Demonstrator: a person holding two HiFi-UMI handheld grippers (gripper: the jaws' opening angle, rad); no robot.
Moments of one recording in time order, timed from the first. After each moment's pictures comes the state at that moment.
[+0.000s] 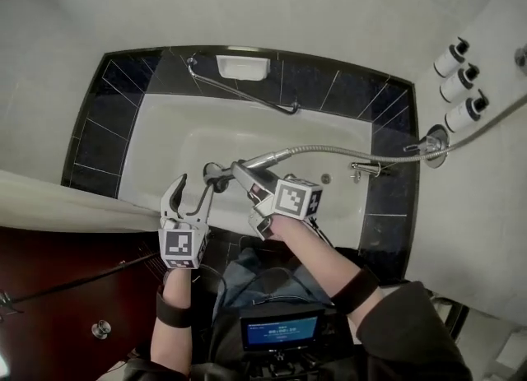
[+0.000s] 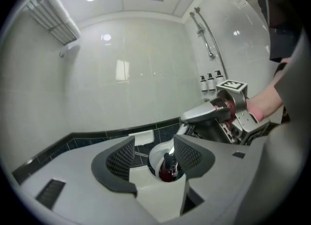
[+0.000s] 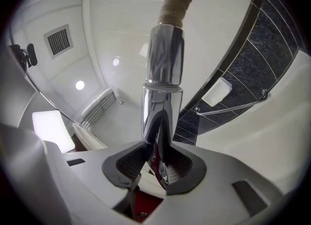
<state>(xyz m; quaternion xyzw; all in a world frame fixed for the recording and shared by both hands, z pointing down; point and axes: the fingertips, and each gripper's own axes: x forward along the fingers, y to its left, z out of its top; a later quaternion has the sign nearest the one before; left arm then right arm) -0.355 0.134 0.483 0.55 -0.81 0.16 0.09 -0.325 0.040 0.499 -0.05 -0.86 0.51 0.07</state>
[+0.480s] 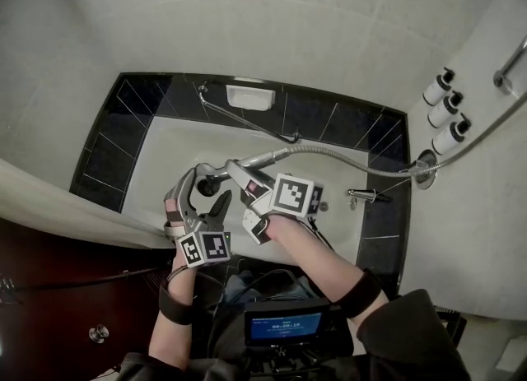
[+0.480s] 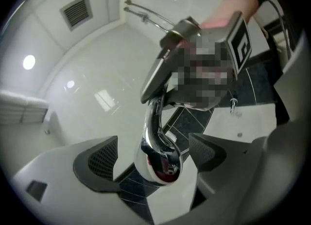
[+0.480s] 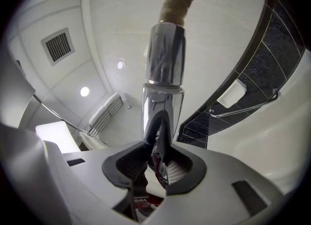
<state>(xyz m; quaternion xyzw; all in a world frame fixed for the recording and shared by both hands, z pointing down) -0.350 0.098 0.427 0.49 -0.76 0.41 -0.09 -0.353 0.046 0.394 -0.08 -0.84 0.53 0.04</state>
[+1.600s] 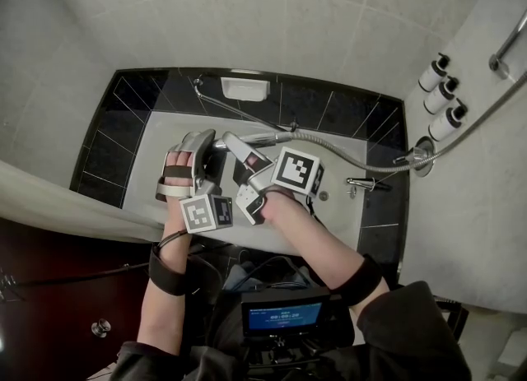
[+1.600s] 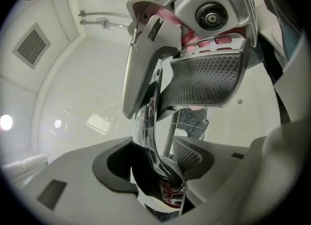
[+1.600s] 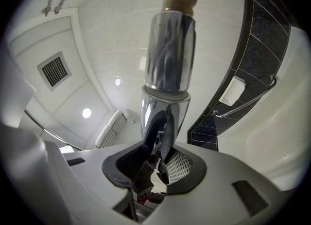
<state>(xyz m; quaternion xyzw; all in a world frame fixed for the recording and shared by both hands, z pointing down) -0.356 0.031 0.384 0.47 -0.65 0.56 -0.19 -0.354 0.020 0.355 -0.08 -0.78 0.62 -0.02</state>
